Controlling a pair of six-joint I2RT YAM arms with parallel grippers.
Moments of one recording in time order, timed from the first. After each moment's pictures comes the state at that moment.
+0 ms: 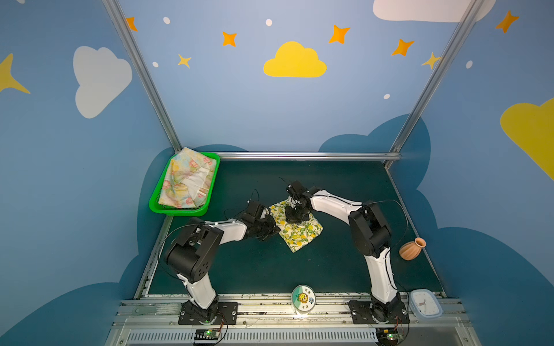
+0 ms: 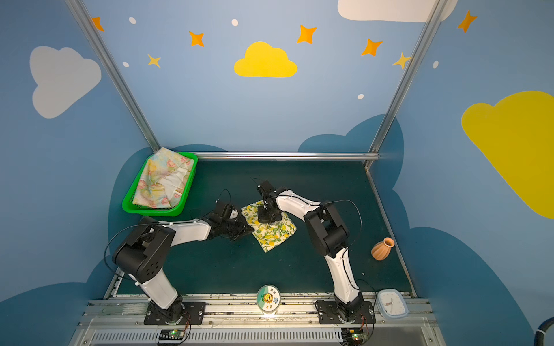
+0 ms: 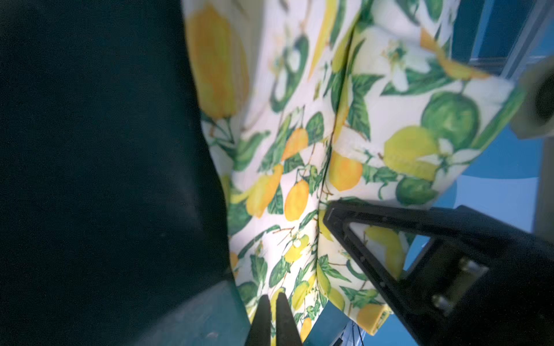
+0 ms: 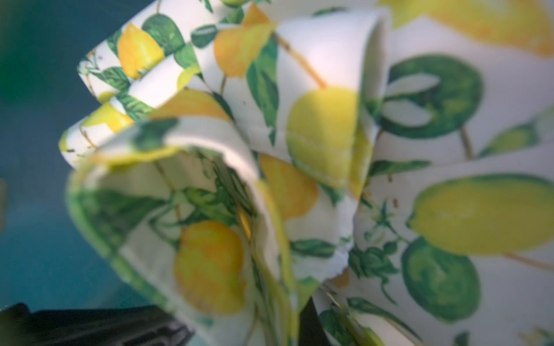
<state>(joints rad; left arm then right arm) -0.44 1.72 0.79 0.06 0.50 -1.09 0.71 2.15 1.63 -0.76 -0.19 0.54</state>
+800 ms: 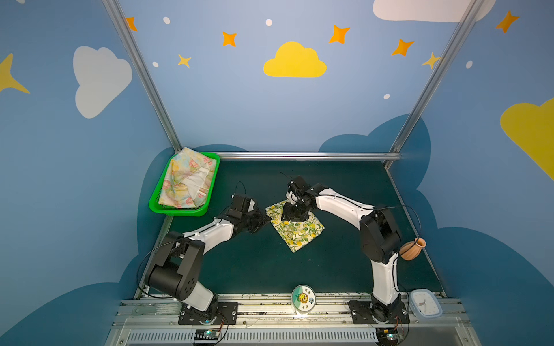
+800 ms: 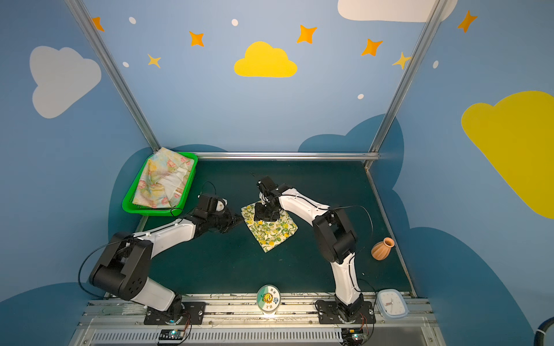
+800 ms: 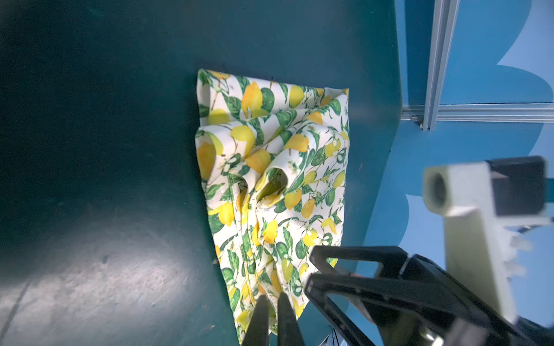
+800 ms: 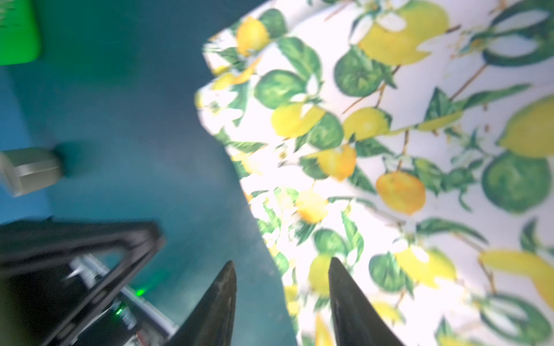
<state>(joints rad) -0.34 1.55 0.79 -0.03 0.49 -1.03 0.72 2.00 1.61 -0.79 -0.31 0.56</state>
